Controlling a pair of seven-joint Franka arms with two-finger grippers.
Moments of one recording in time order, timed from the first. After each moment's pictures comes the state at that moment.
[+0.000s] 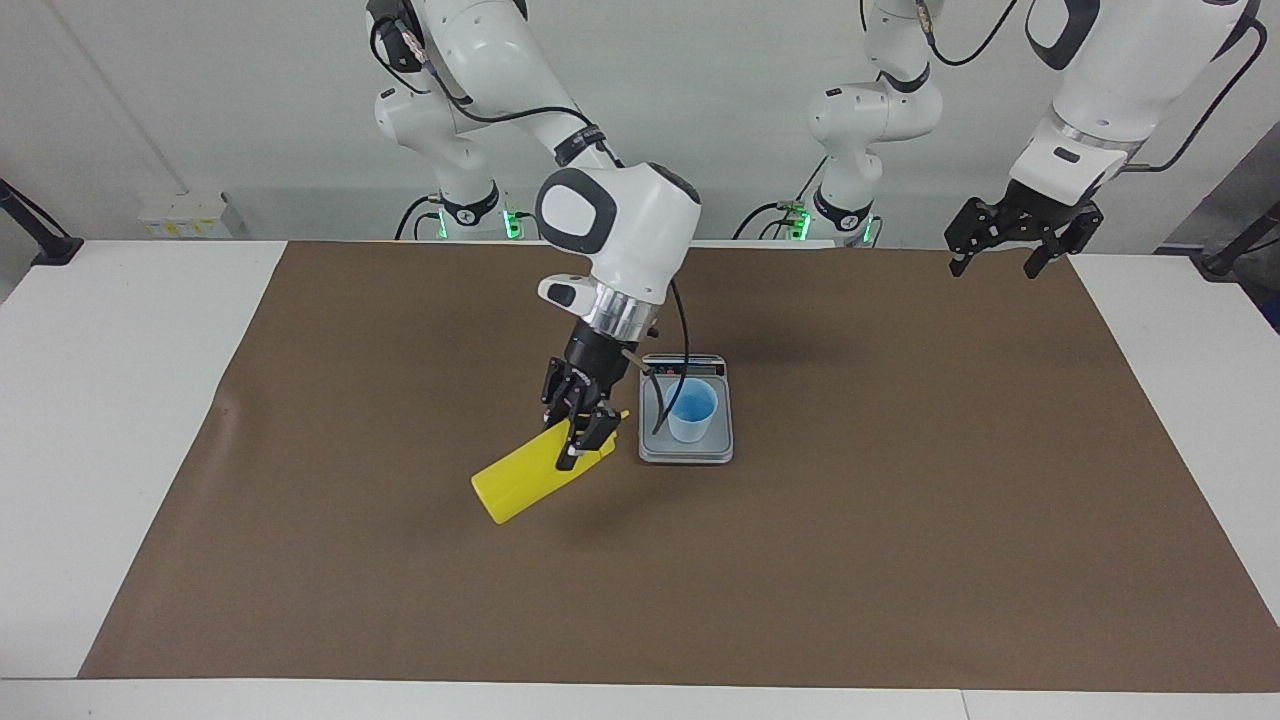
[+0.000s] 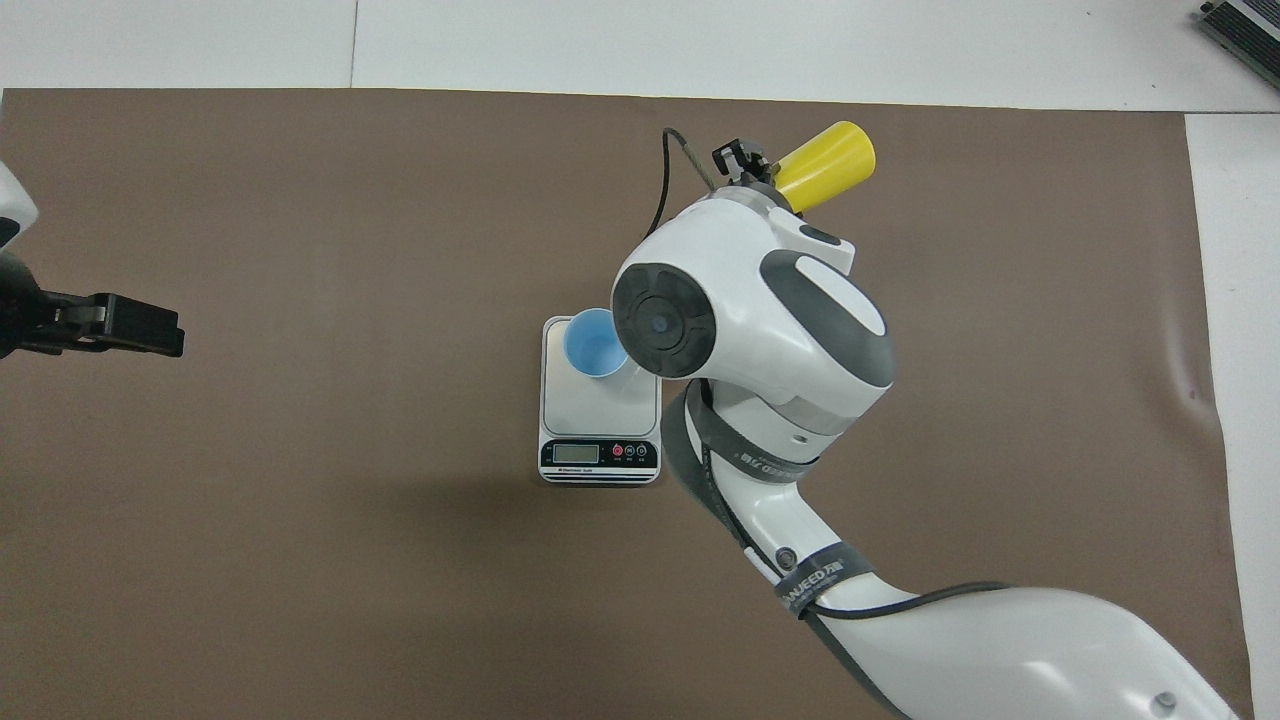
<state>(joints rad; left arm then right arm) 0.07 -0.06 -0.17 -1.63 -0.02 1.58 -0.02 0.41 0.41 0.08 -1.50 -0.75 2.10 2.04</state>
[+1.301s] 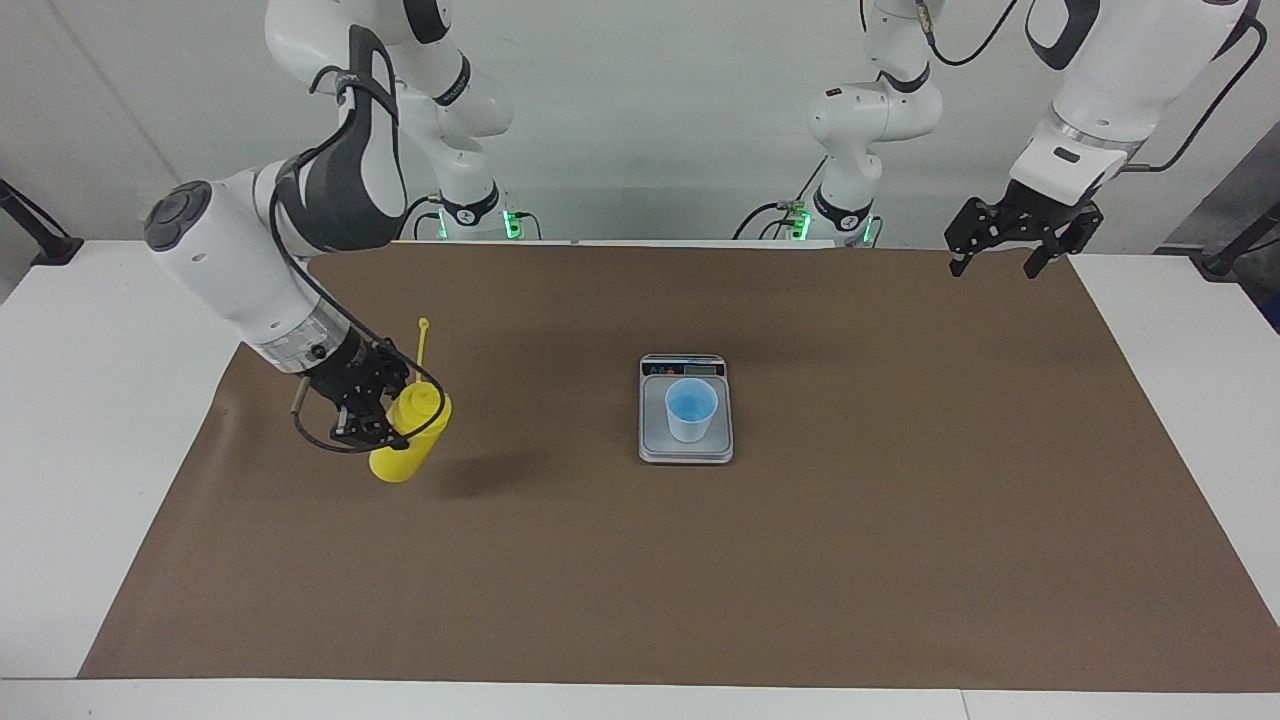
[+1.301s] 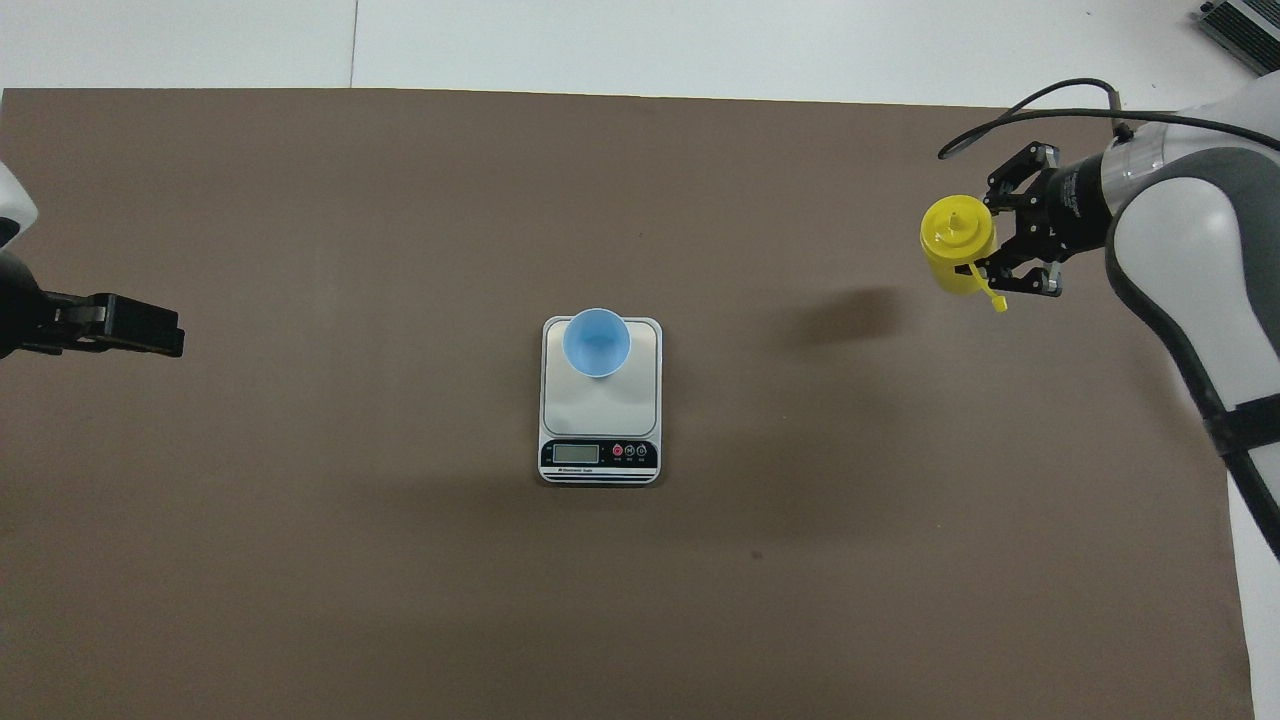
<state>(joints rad) 0.07 -0.06 -0.17 -1.63 -0.02 1.58 -0.02 -0.12 0.32 0.08 -1.56 0.36 1.89 1.48</state>
